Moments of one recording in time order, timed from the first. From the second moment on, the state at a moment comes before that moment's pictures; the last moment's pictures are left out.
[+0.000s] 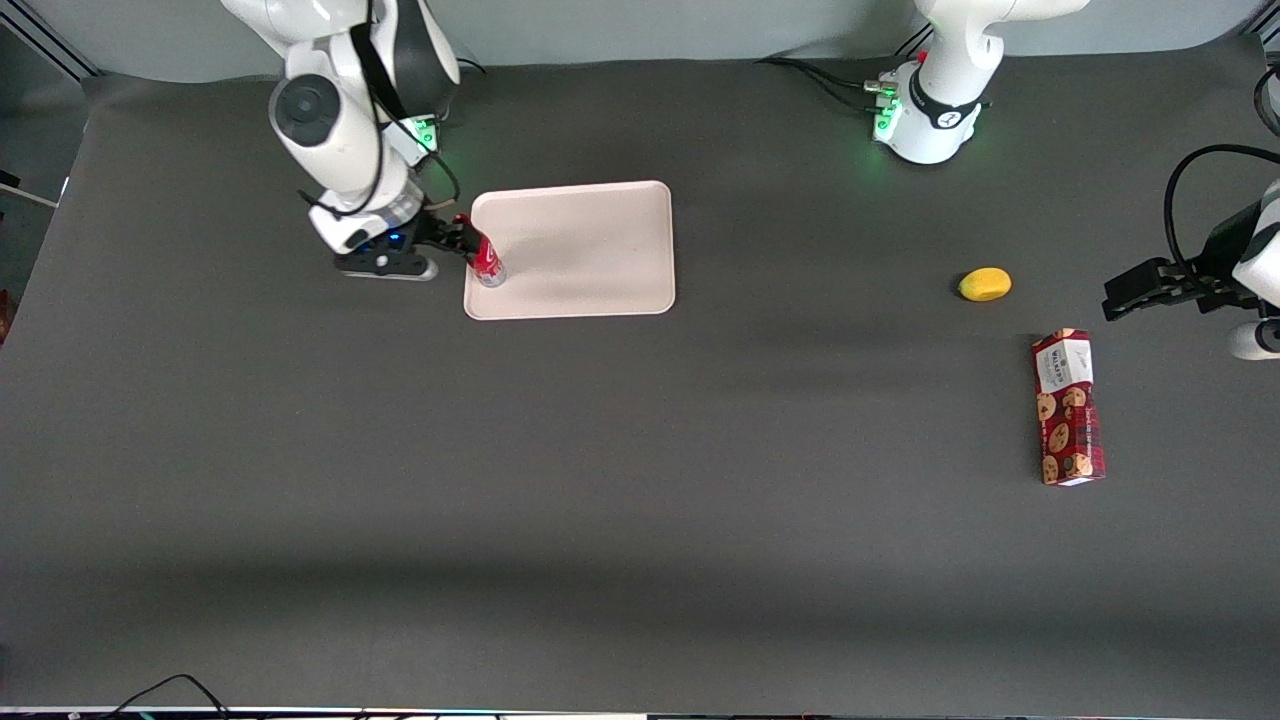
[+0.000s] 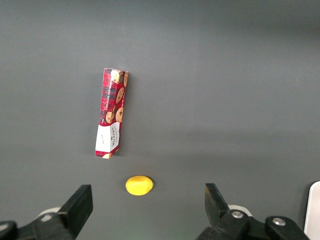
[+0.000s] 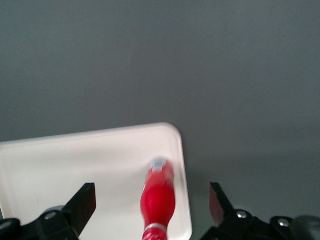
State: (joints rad) arm -0.48 -0.39 0.88 -2.40 0.37 2.09 0.30
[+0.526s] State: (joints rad) arm -0.47 -0.38 0.63 -2.16 0.25 1.99 0.15
